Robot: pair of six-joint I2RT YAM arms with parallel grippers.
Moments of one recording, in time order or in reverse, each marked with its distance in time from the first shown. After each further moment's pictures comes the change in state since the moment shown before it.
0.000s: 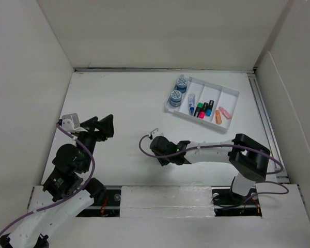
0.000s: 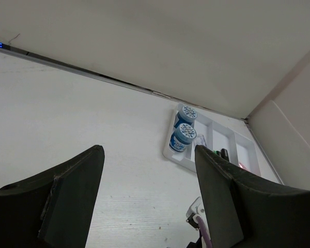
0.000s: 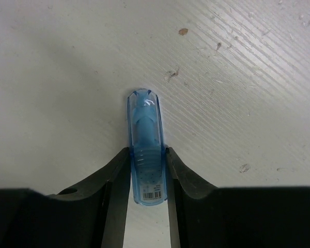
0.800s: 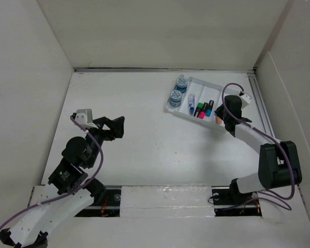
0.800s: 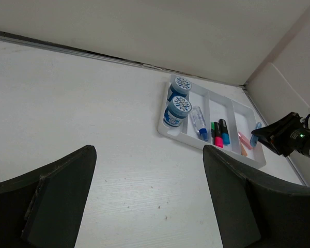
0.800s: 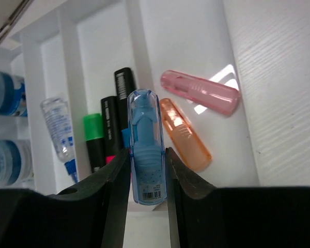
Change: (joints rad) left arm 0.000 0.092 0.000 -0.015 0.110 0.003; right arm -0.973 -0.291 -0.179 0.345 0.053 0.316
